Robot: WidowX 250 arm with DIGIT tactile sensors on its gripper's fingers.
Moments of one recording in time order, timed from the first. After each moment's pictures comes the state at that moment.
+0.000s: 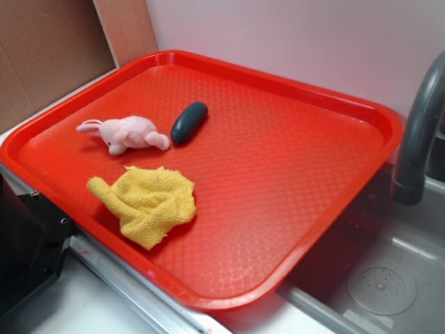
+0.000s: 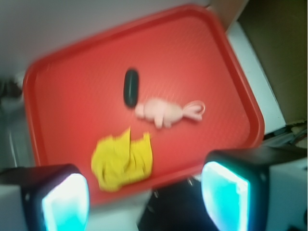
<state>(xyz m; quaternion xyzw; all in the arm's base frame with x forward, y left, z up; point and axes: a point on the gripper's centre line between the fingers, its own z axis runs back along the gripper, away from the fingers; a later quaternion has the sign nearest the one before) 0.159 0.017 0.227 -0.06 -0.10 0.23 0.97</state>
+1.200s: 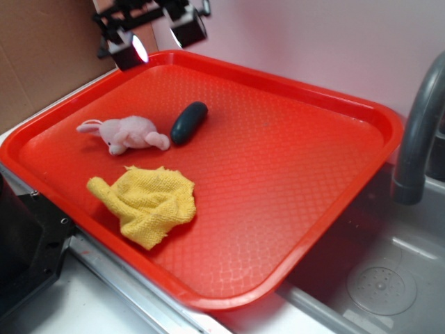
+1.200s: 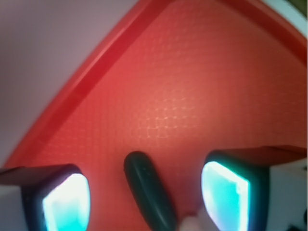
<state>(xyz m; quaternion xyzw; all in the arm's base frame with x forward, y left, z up) 0.270 0.032 0.084 -0.09 -0.10 0.40 0.91</state>
